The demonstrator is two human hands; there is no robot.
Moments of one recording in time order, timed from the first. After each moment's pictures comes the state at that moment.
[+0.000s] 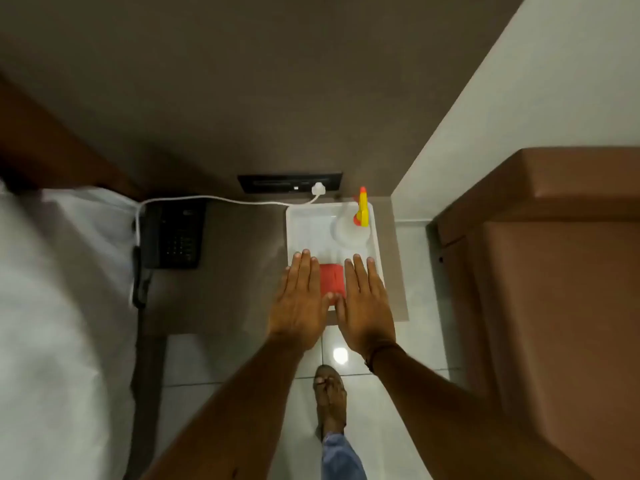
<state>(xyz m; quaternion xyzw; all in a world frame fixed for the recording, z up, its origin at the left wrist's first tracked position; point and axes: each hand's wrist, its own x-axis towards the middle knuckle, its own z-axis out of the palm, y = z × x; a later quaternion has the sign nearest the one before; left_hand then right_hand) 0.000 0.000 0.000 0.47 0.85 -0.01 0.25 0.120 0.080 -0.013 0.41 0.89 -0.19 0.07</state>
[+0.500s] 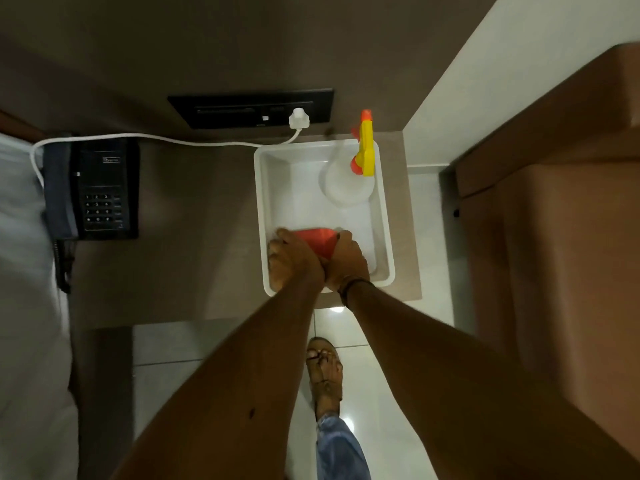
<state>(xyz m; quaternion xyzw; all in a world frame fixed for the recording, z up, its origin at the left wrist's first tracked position) -0.002 0.101 -0.157 0.08 0.93 0.07 0.36 0.063 0.142 -0.173 0.58 0.65 -0.46 0.14</state>
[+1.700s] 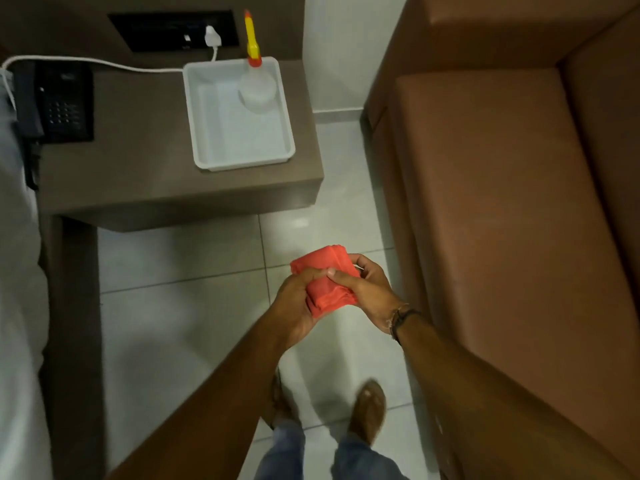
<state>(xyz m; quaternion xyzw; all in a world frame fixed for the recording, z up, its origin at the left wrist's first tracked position) 0.326 -0.134 -0.035 -0.17 0.52 0.53 0.65 0.455 -0.043 -0.036 0.56 0.39 -0.72 -0.07</state>
